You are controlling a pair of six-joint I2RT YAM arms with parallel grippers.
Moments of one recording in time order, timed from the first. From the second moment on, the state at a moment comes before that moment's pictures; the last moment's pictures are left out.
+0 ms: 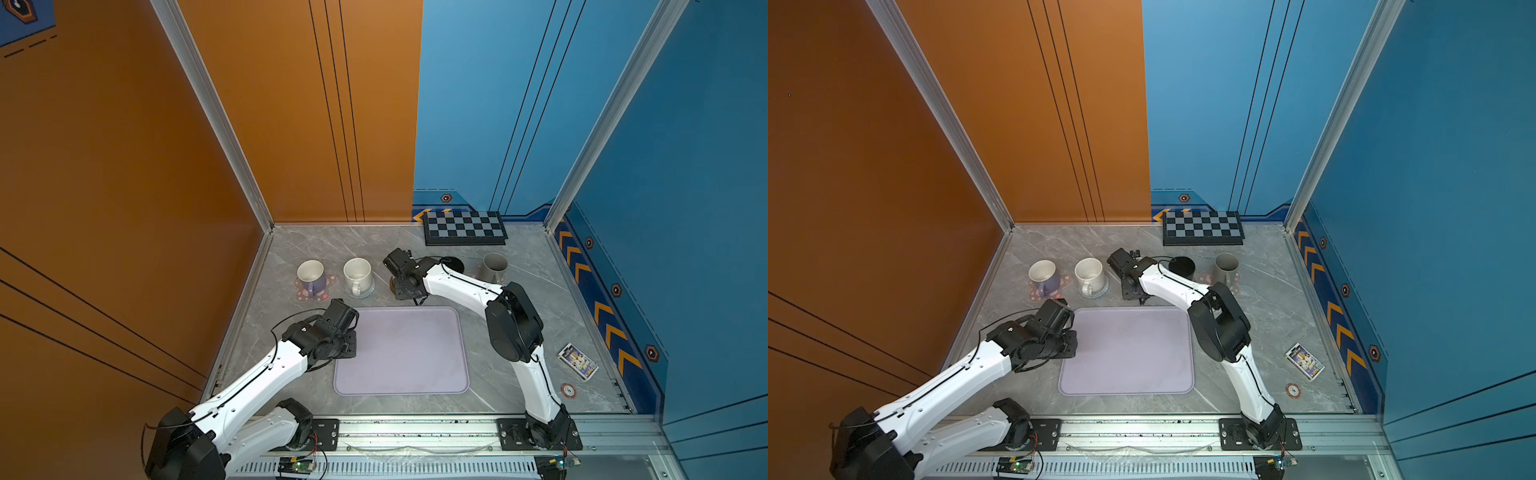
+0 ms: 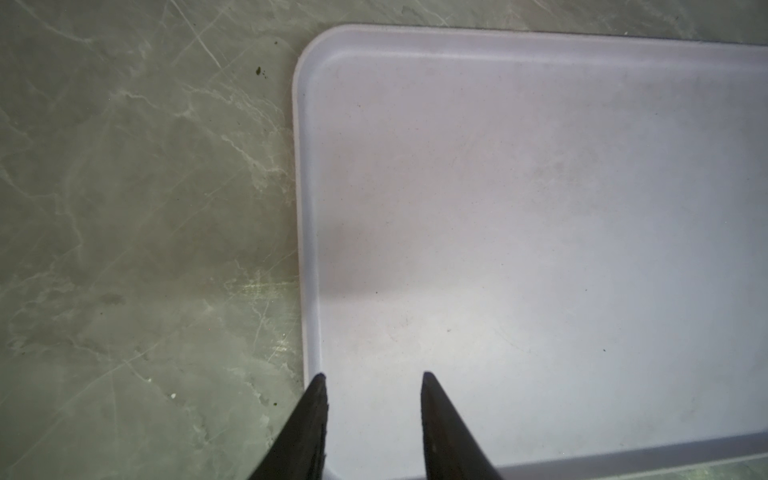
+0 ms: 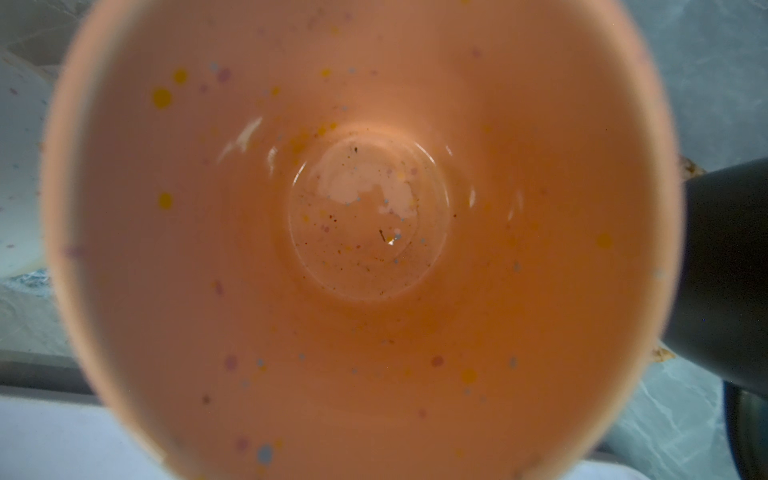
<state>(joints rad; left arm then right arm) -0.56 1.02 0.71 -0.84 -0.11 -0.58 0.77 2.18 1.79 -0.80 0.28 0.58</state>
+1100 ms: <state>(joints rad) -0.56 0.99 0.70 -0.84 -0.10 -0.59 0.77 2.18 1.83 -0.80 0.26 0.59</state>
